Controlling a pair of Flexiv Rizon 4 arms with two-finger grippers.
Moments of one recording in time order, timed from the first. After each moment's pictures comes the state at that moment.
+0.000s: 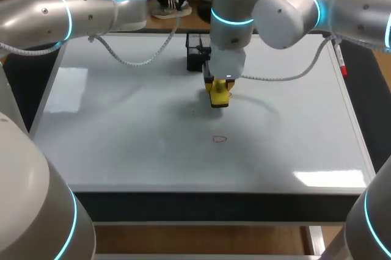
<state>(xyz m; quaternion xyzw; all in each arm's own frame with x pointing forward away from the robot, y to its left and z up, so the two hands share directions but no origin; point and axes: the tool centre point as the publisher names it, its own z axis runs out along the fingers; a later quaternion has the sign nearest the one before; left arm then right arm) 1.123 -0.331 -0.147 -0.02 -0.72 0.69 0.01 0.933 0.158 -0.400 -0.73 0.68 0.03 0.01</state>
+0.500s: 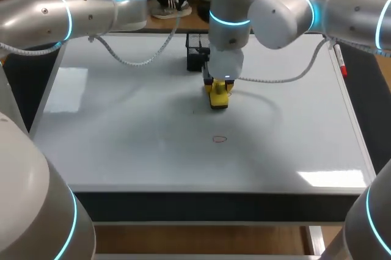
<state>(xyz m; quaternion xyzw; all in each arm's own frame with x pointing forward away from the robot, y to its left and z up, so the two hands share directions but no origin) 1.123 -0.331 -0.147 -0.02 -0.72 0.69 0.01 0.944 0.157 -0.420 -0.73 0.68 0.04 0.00</state>
